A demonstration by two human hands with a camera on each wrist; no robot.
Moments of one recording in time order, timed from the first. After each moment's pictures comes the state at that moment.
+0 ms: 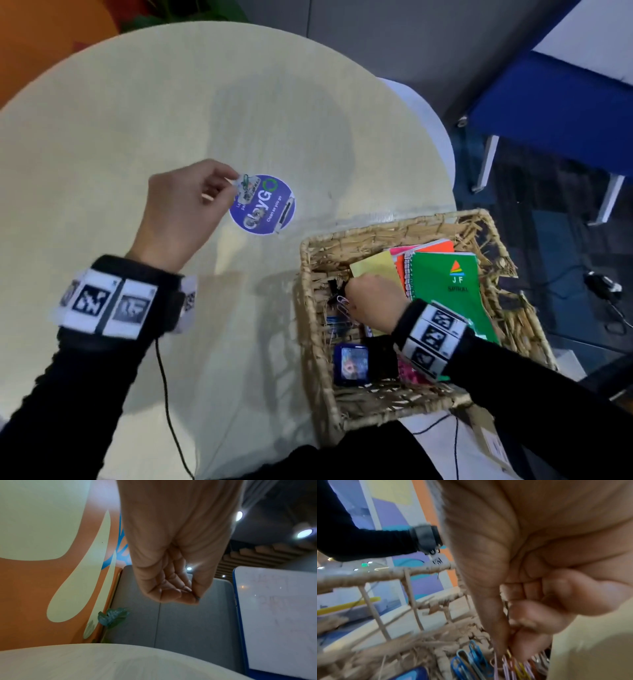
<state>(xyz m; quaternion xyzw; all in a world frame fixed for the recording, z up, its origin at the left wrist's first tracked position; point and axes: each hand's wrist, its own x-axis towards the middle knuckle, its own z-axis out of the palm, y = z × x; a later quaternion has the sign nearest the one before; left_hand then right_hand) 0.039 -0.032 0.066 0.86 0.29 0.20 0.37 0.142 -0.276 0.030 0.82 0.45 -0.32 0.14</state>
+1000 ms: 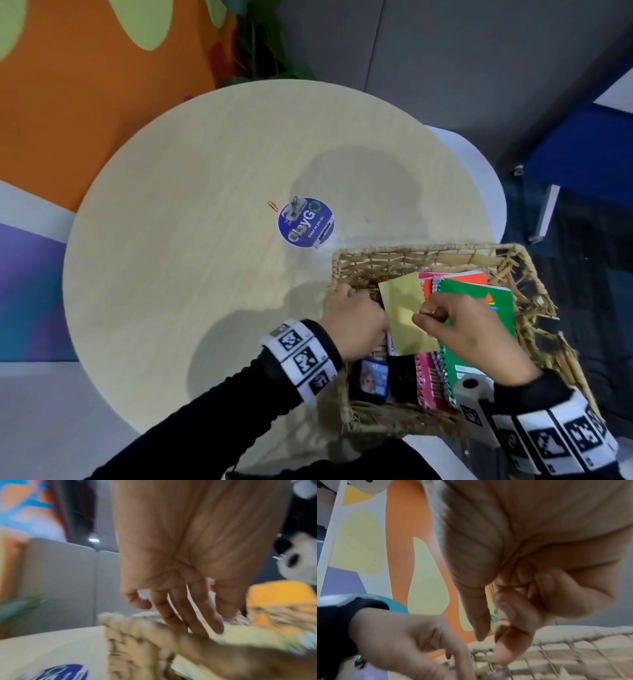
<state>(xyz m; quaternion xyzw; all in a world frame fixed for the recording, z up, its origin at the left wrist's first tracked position) 0.051 -0.213 0.055 0.97 0.03 -0.20 0.15 0.158 -0.354 0.086 0.89 0.34 -0.28 -0.12</state>
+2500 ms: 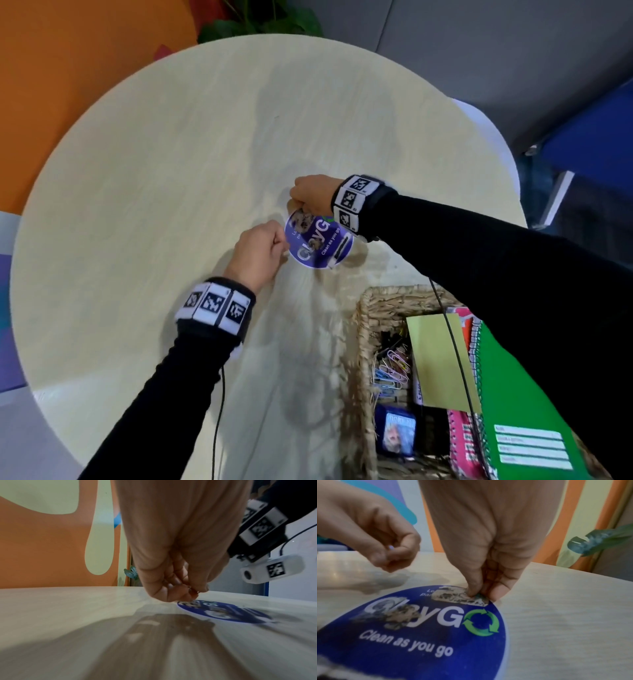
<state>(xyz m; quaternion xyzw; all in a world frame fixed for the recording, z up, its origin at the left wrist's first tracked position) 0.055 -0.005 -0.031 0.84 0.38 0.02 0.38 0.233 -0.005 -0.017 0.70 0.64 -0.28 0.17</state>
